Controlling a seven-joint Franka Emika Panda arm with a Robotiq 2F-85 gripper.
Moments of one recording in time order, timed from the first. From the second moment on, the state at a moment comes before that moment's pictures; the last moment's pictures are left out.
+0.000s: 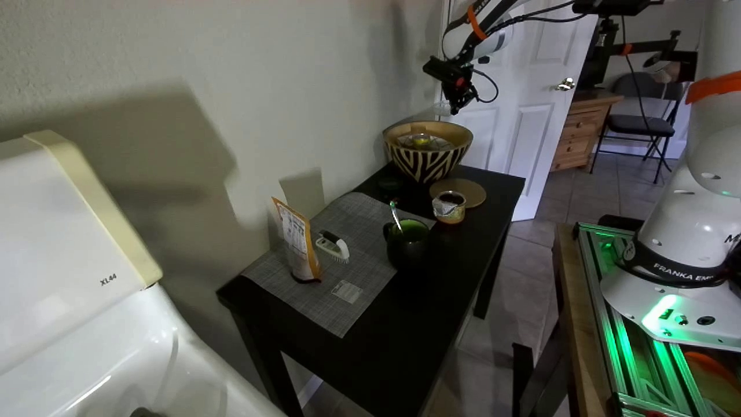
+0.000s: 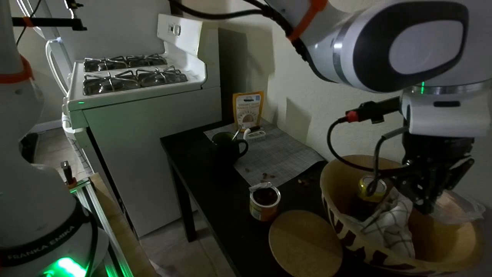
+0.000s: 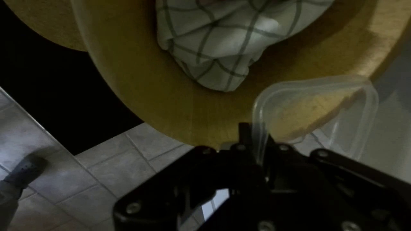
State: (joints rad) arm -0.40 0.32 -0.38 -1.91 -0.09 2.47 1.48
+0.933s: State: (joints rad) arm -0.32 0.42 -0.36 -1.68 -0.05 2.40 1.33
